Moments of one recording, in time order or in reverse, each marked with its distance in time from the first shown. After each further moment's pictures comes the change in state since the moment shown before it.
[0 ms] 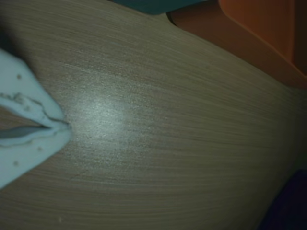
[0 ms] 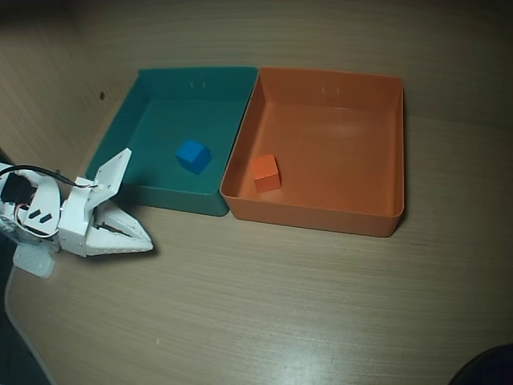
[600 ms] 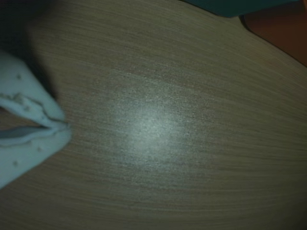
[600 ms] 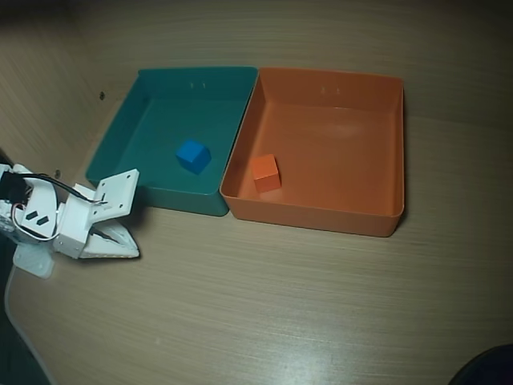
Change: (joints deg) arm 0.0 13.5 0.2 30.1 0.0
